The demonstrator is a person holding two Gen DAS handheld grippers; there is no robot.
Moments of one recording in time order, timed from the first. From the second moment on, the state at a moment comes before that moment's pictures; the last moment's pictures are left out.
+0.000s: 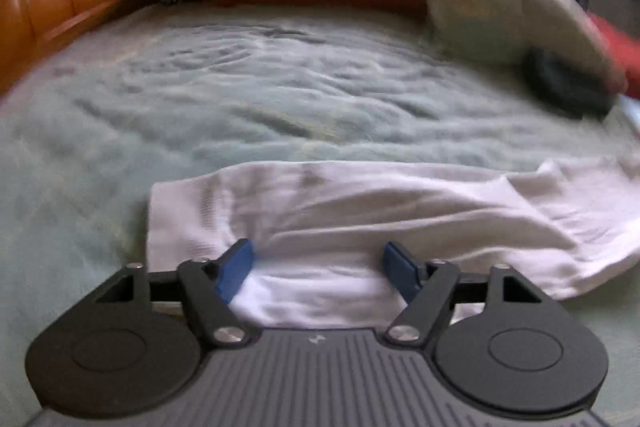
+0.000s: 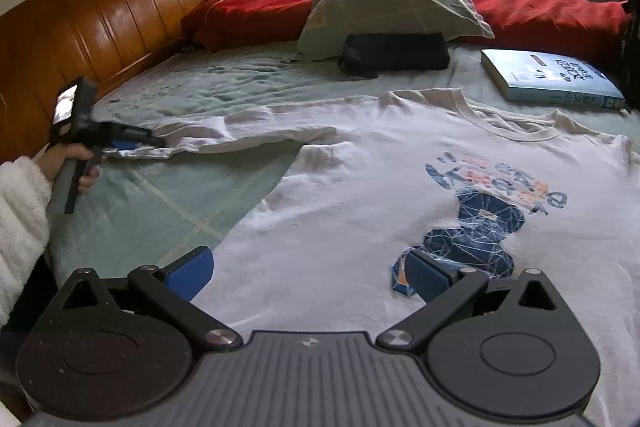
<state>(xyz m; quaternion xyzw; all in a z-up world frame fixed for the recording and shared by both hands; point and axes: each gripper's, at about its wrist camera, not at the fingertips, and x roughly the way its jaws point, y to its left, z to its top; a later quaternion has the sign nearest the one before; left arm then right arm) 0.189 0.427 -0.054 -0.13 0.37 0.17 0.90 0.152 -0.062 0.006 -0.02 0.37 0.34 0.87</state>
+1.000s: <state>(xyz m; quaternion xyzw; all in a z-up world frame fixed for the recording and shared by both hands) 0.292 0.359 -0.047 0.07 0.41 0.03 0.91 0.181 -0.075 -0.033 0.00 0.41 0.32 0.85</state>
